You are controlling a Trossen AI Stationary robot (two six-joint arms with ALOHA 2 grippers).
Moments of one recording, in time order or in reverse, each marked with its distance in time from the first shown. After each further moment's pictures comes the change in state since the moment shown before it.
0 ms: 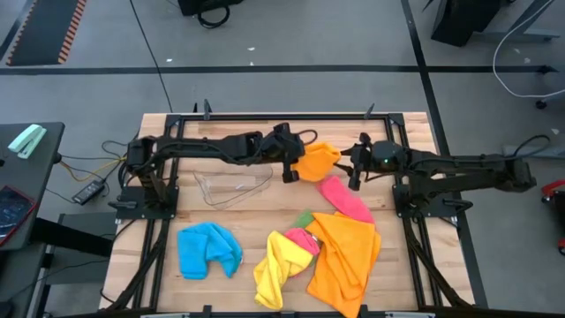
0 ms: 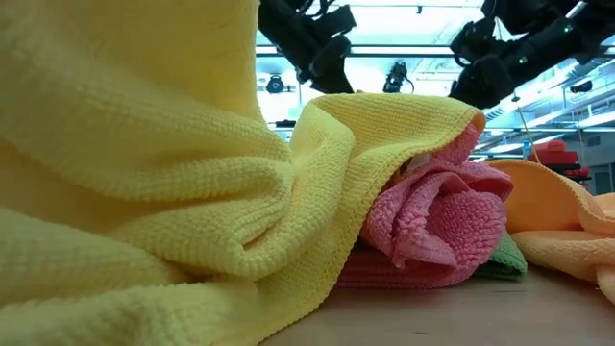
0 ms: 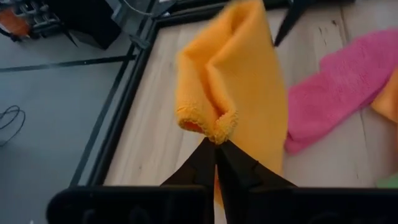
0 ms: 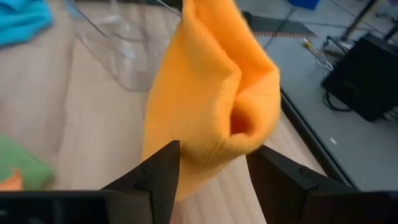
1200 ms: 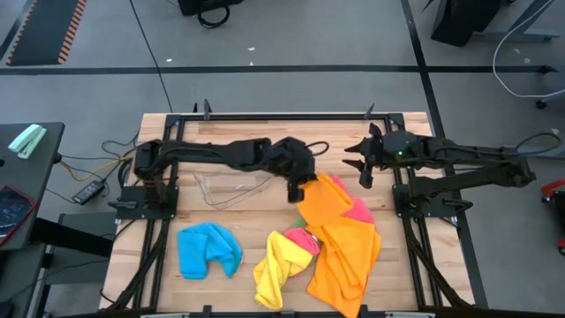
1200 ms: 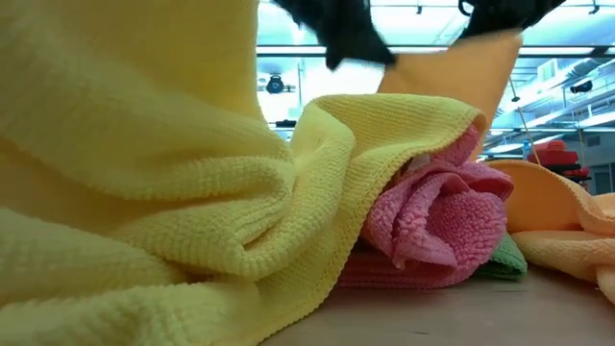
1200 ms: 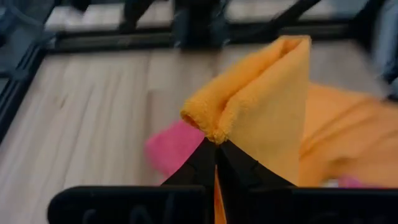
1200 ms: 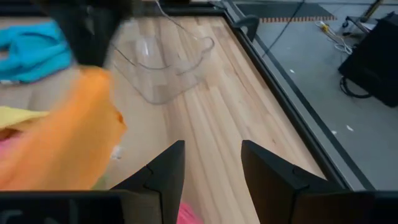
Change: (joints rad) left arm -0.067 0.083 0.165 -0.089 0.301 -0.127; right arm 0.101 -0.015 0.345 -0.433 0.030 0.119
